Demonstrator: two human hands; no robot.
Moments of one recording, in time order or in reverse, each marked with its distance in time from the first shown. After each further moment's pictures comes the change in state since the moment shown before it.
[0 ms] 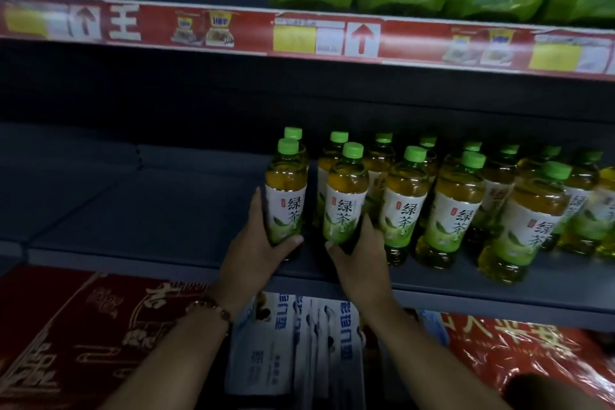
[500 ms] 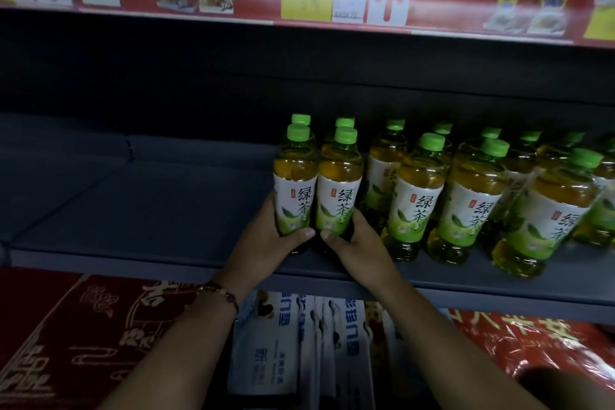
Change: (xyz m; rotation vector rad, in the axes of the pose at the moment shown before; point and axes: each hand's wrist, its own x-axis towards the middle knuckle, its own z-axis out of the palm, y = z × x) left_hand 0.024 -0.015 0.007 -0.218 -0.164 0.041; right_hand 0.023 0.001 0.009 0.176 -0.315 0.068
